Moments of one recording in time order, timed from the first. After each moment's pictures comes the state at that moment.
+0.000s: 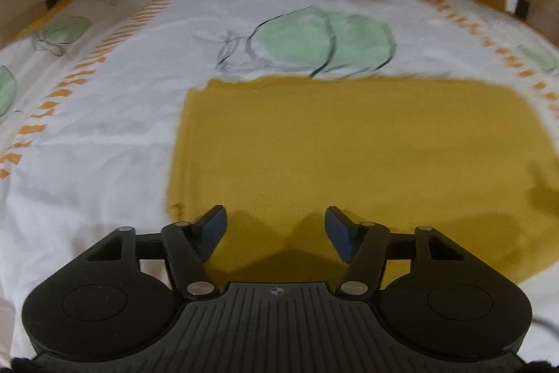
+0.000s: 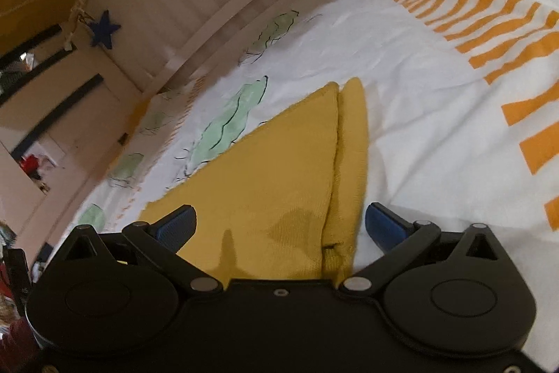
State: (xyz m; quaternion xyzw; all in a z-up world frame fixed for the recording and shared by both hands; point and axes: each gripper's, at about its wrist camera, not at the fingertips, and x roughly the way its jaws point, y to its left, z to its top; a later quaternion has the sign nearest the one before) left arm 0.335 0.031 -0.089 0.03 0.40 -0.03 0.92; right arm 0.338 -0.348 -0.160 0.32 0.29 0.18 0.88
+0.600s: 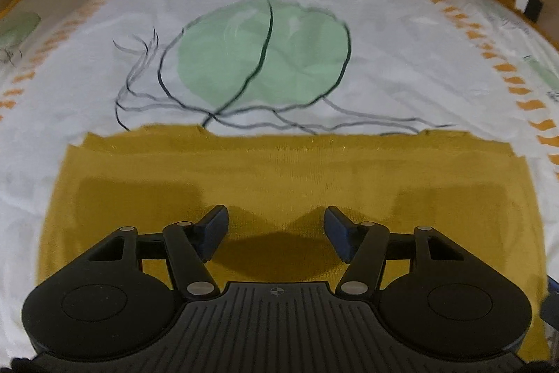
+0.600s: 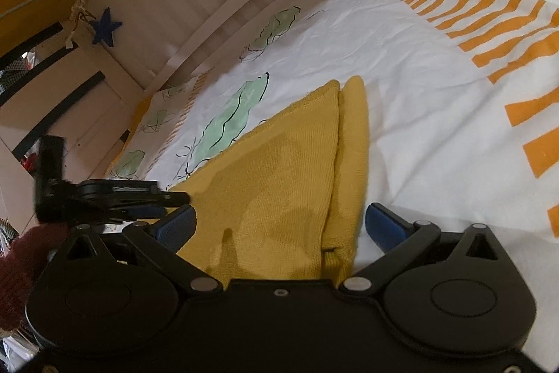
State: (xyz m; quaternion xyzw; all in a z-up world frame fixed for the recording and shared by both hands) left arm 0.450 -0.072 -0.099 0.01 0.46 -0.02 0.89; right arm 0.345 -0.348 -0.159 0.31 0.29 0.18 0.89
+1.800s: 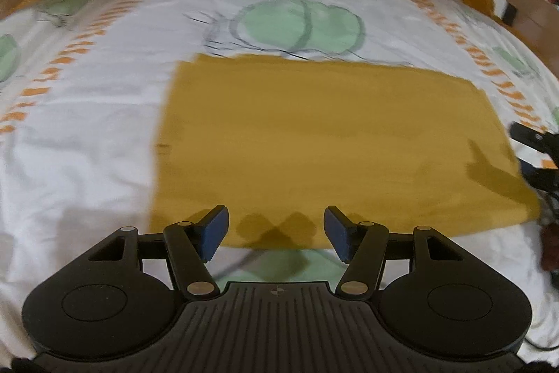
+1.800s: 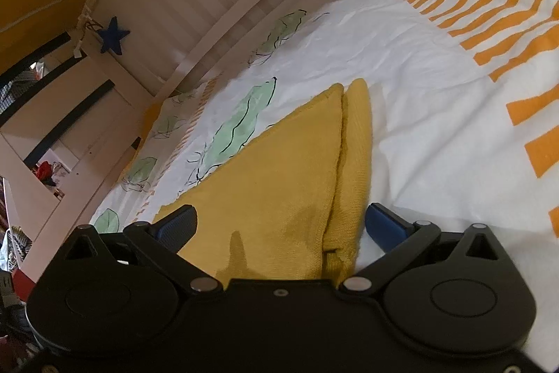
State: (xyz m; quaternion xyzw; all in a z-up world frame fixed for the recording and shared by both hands) left arm 0.289 0.024 -0.075 -0.01 0.43 -0.03 0.90; right arm 0.341 -0.356 -0.162 0.33 0.28 0.20 0.88
